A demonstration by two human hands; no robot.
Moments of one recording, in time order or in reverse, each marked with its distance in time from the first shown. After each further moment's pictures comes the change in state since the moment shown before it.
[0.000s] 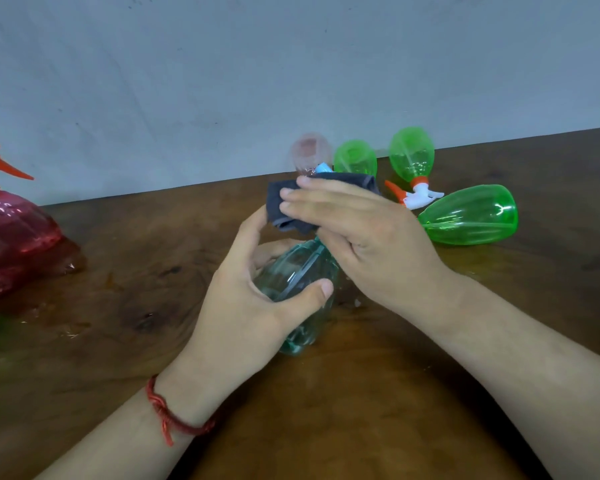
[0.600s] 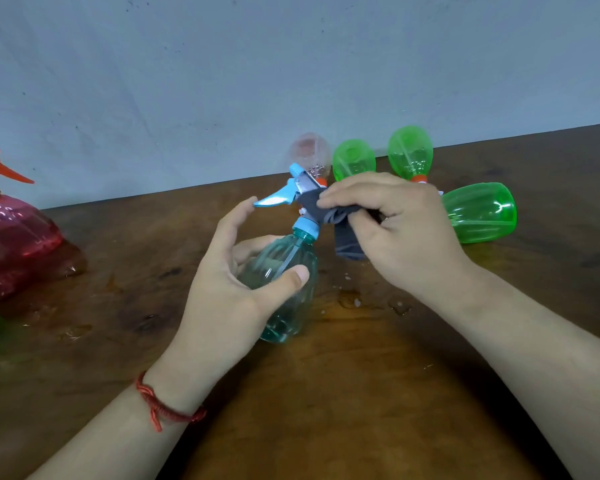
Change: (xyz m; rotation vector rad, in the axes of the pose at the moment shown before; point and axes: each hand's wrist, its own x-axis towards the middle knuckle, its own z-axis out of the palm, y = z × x) left_hand 0.009 -0.015 -0.009 -0.108 0.089 -0.078; right_hand -0.002 0.015 -0.014 0.123 0.132 0.254
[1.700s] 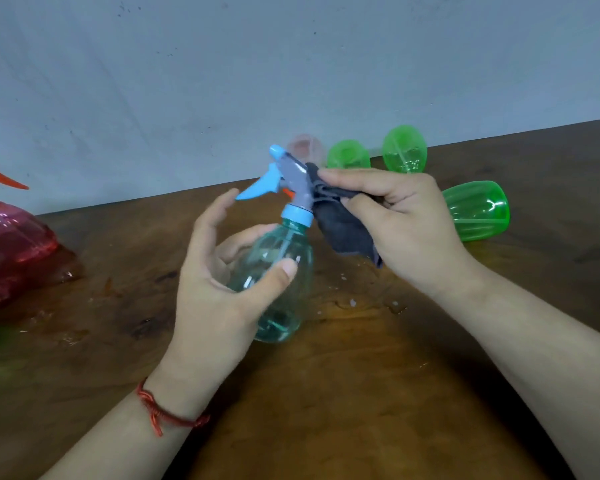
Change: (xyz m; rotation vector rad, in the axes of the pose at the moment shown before) left_hand -0.005 0.004 0.004 -0.192 0.058 0.134; right_hand 0.003 0.003 -0.004 0.454 0.022 0.315
